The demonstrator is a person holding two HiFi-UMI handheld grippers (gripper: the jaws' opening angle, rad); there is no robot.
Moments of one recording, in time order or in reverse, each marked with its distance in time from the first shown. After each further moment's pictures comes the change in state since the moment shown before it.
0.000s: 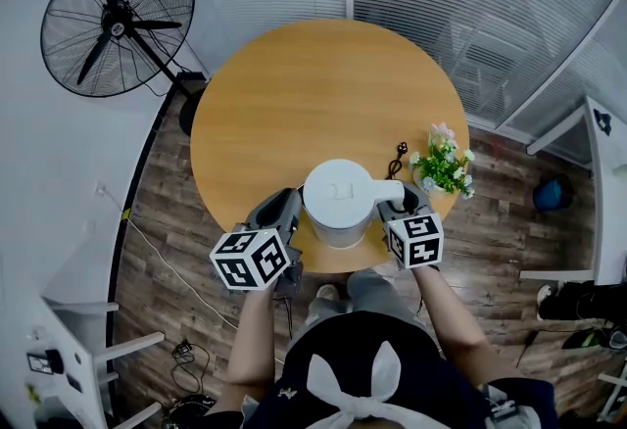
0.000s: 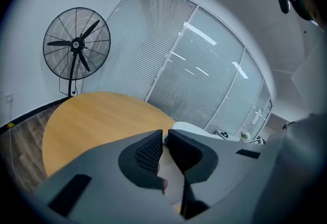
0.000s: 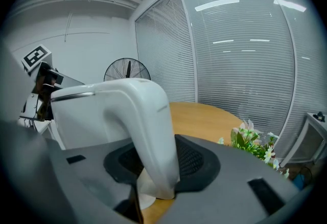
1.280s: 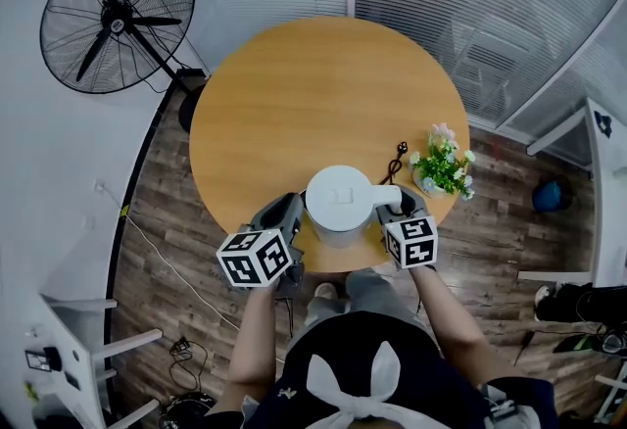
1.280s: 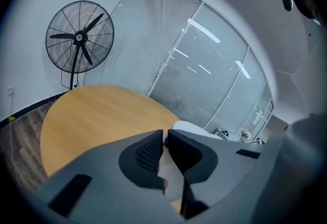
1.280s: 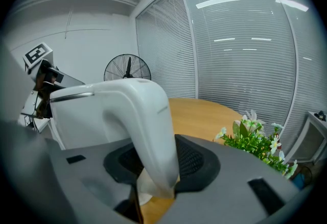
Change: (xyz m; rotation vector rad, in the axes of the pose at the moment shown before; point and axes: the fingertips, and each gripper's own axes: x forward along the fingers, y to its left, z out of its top) left arm 0.011 0.015 -0.025 -0.035 0.037 0.008; right arm 0.014 -0.003 -0.026 -0.010 0.022 0.004
